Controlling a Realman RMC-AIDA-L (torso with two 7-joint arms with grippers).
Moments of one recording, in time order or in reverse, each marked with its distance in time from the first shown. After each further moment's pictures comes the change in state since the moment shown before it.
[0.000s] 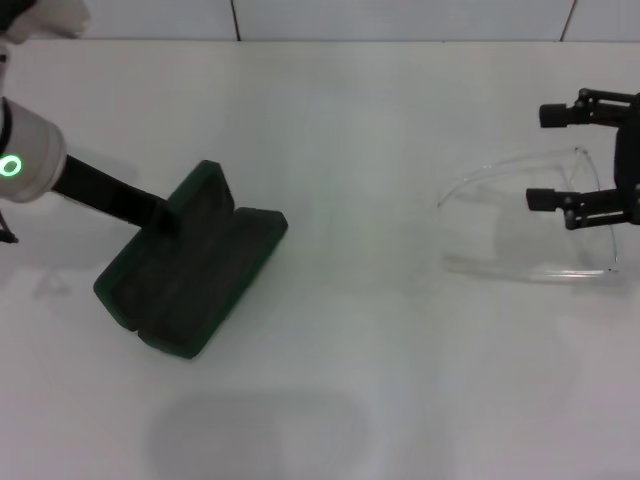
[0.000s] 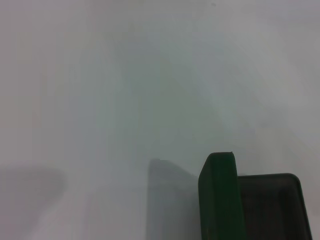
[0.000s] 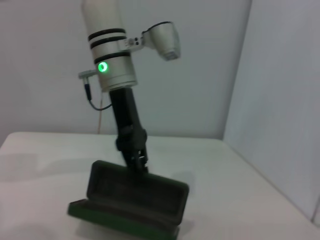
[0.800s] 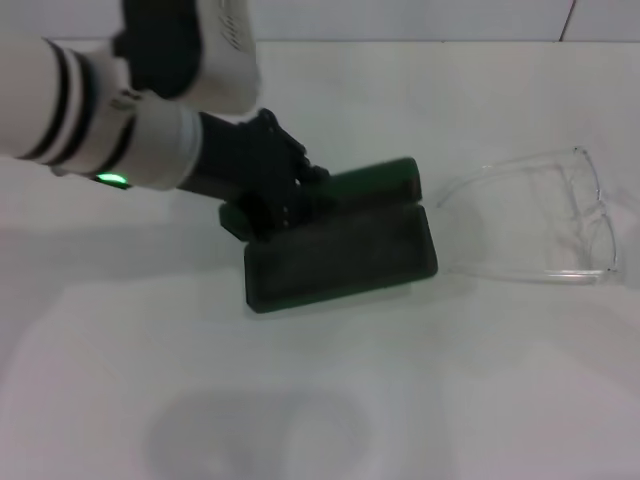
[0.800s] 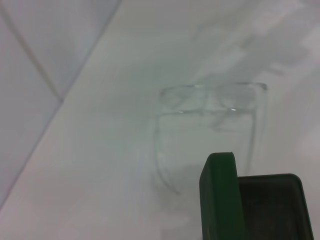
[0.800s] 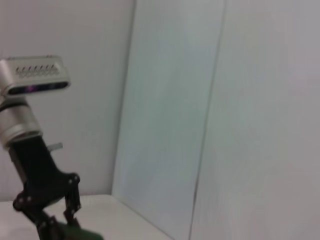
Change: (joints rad) left arm 0.067 -0.001 0.276 0.170 -0.305 -0.172 0.753; right arm -0.185 0.014 0.448 -0.001 0.100 -0.190 -0.054
